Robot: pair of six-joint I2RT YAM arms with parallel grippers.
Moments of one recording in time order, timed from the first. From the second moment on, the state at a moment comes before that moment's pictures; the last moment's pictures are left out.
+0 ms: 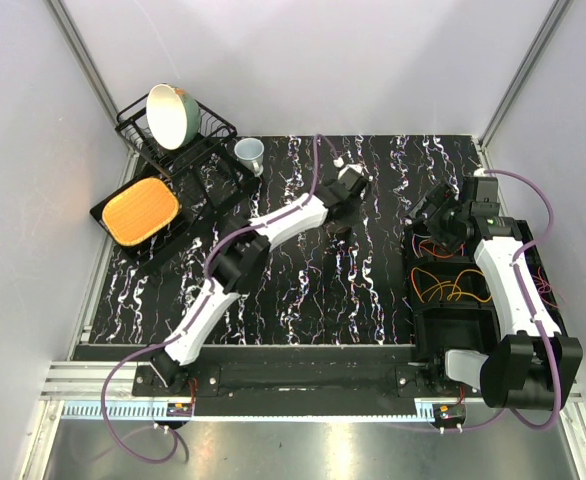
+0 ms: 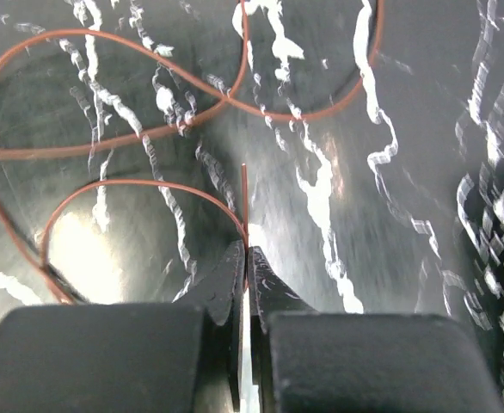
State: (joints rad) left arm -0.79 2.50 2.18 -0.55 -0.16 -0.57; right arm -0.05 1.21 1.02 -0.61 -0.19 0.67
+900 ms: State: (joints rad) left arm -0.47 1.82 1.64 -0.43 0.82 -0.61; right arm 0.24 1.14 1.03 -0.22 -0.51 0.97
